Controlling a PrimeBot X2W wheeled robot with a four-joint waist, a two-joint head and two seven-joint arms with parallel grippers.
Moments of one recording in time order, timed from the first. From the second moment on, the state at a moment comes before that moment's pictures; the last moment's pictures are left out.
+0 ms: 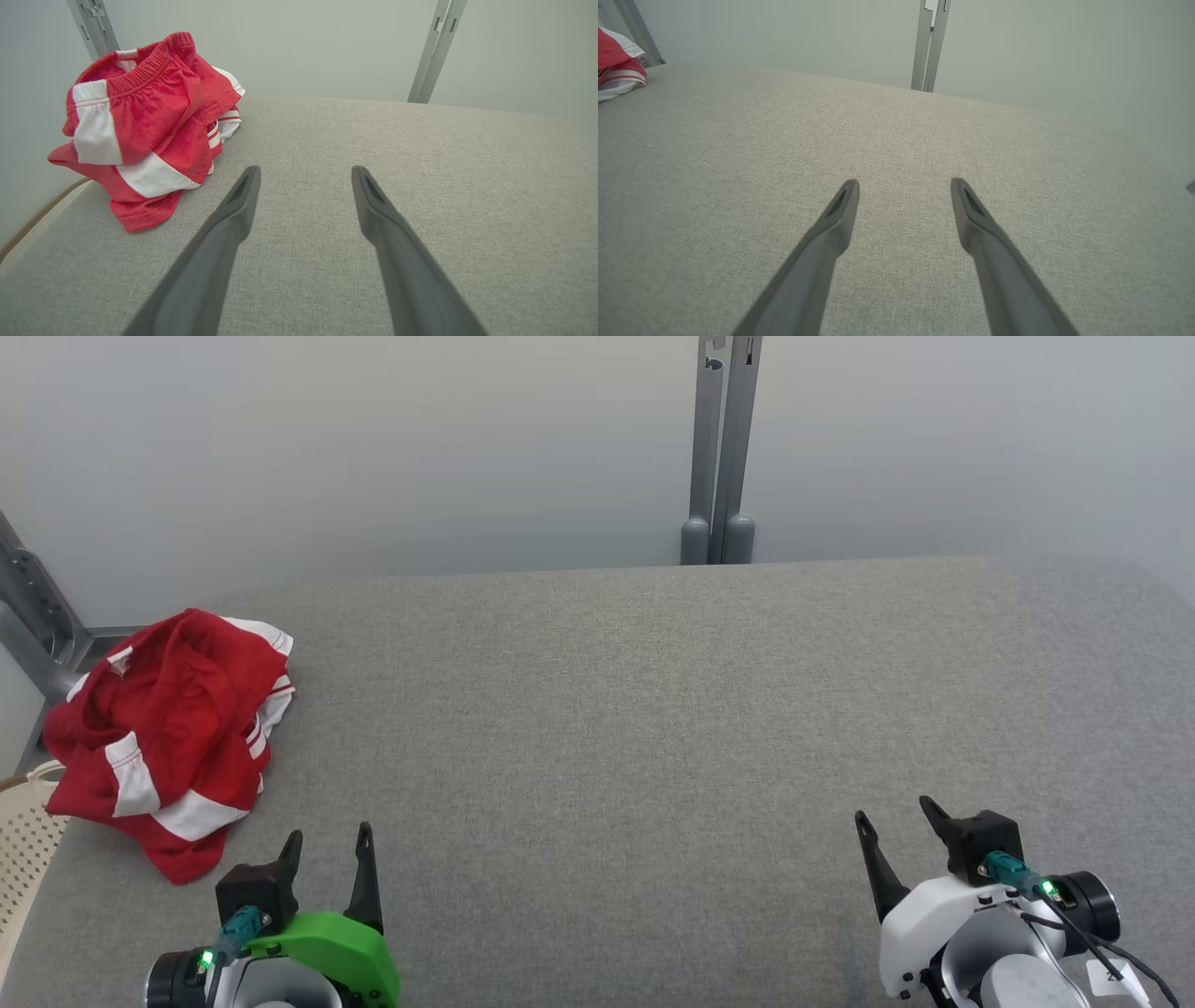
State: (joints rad) left arm -0.14 0.17 -0.27 0.49 -0.39 0.10 -0.19; right arm -0.10 -0.05 0.01 0.38 -0.05 0.13 -0.06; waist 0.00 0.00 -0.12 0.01
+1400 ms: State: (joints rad) left arm -0.11 0.26 -0.27 0.40 -0.41 0.14 -0.13; right arm -0.09 -0.05 0.03 0.42 0.03 0.13 -0.12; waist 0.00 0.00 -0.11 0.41
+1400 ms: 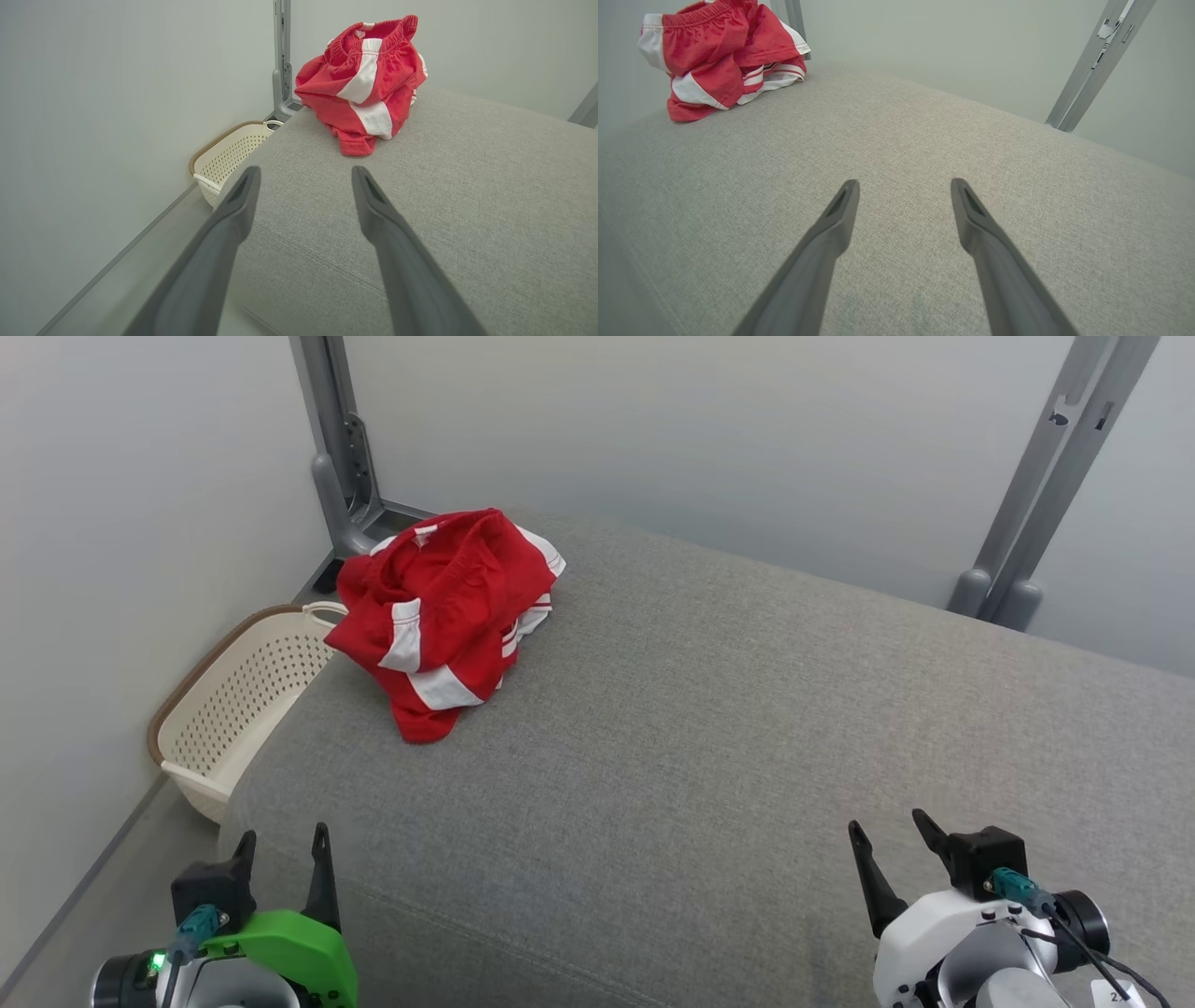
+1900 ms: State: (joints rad) left arm -0.23 0.27 -0.32 0.45 -0.43 0.08 0.02; right arm -0.10 -0.05 0.03 0.42 0.01 0.13 -0.12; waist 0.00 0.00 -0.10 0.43
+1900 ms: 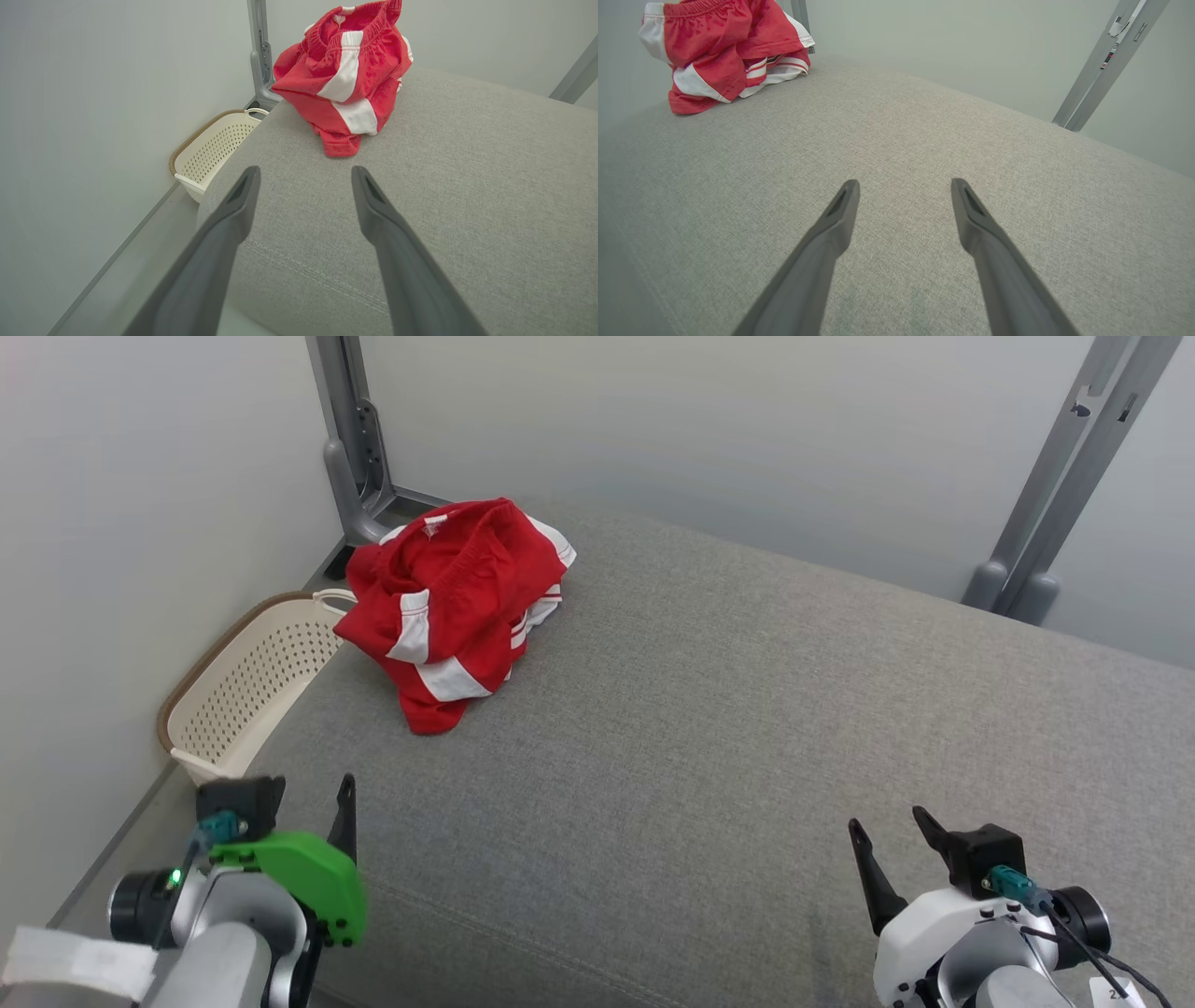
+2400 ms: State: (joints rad) left arm -0.71 0.26 -0.42 0.71 -0.39 -0.05 0.22; right arm -0.11 -0.05 0.09 0.29 -0.08 0.13 -0.01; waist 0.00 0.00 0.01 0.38
